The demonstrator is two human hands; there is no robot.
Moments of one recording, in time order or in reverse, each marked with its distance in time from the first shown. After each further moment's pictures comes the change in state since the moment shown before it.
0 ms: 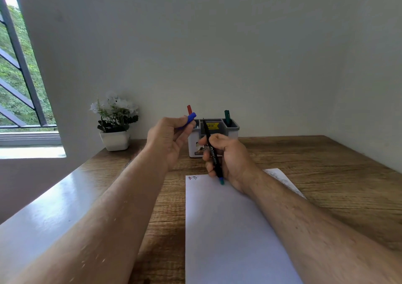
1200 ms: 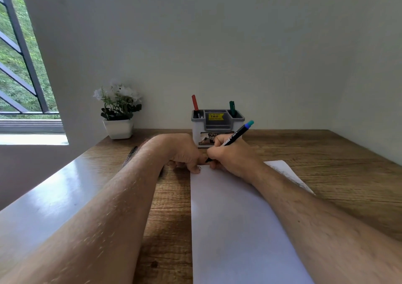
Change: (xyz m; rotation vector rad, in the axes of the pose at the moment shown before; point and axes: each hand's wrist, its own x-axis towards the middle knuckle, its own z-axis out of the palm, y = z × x) left_hand 0.002 -0.005 -0.007 1.860 -0.504 -0.241; right_hand -0.006 0.002 0.001 -0.685 0.075 -0.067
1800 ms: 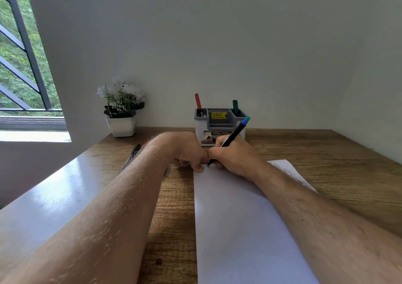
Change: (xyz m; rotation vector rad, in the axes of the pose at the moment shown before) left_hand -0.005 0.003 0.001 0.033 0.019 0.006; right_hand 0.006 0.001 0.004 -0.124 -0.016 -0.011
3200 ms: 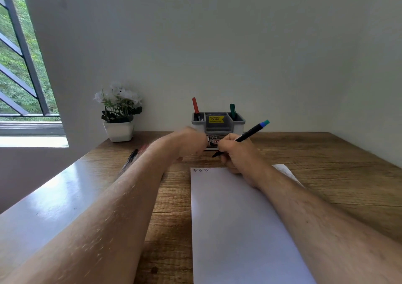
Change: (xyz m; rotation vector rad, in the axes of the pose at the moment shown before) left_hand 0.009 0.012 -0.004 -0.332 0.214 -0.042; right_hand 0.005 0.011 -0.009 0.436 0.061 0.142
